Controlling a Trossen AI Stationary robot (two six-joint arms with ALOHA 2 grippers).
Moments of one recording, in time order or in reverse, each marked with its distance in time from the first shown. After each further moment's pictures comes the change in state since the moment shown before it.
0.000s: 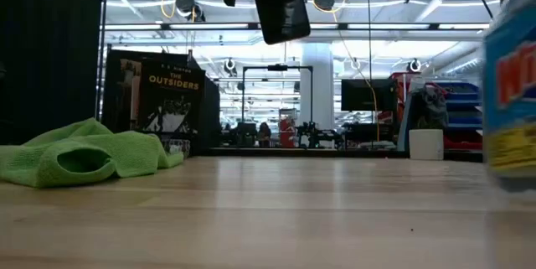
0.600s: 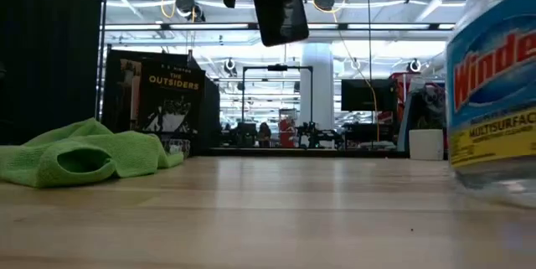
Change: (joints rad) left arm 0.000 0.000 0.000 -0.027 0.000 0.000; right arm -0.076 0.028 0.000 0.222 0.094 -0.324
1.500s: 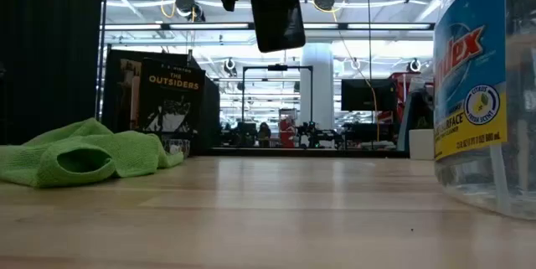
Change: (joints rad) left arm 0.000 0.000 0.000 -0.029 0.000 -0.001; right arm 0.057 -0.322 0.001 -0.186 0.282 -0.182
